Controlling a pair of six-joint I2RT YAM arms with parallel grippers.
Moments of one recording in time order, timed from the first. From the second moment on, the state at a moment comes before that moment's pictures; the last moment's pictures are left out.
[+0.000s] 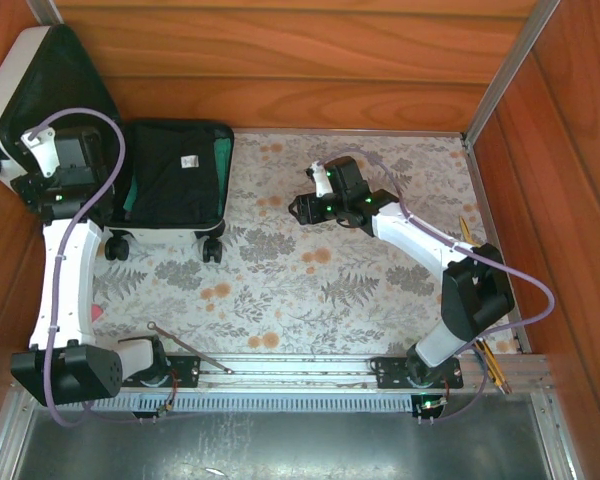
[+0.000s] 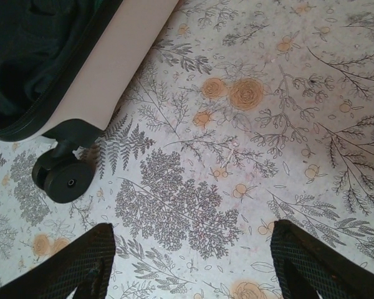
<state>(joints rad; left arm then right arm) 0.11 1.20 1.30 -0.66 -0.91 -0.18 0.62 1.61 1.21 -0.37 -0.27 0.26</state>
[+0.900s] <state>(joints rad) 0.27 1.46 1.44 -0.22 -0.95 0.03 0.62 1.70 1.26 -0.45 -0.26 0.22</state>
